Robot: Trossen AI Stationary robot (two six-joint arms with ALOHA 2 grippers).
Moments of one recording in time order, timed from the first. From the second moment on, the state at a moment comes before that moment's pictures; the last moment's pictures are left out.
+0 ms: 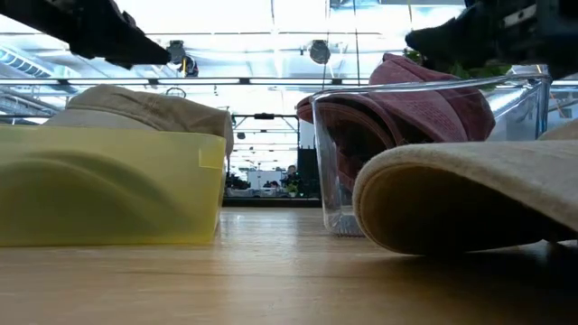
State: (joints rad) left arm -0.50 0.96 0.45 0.13 -0.59 -0.01; right arm 0.12 0.89 0.25 0.63 -0.02 -0.18
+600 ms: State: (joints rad) left arm -0.38 1.28 0.50 0.03 -0.43 -0.37; right arm 0.06 0.80 0.13 0.71 -0.03 -0.16
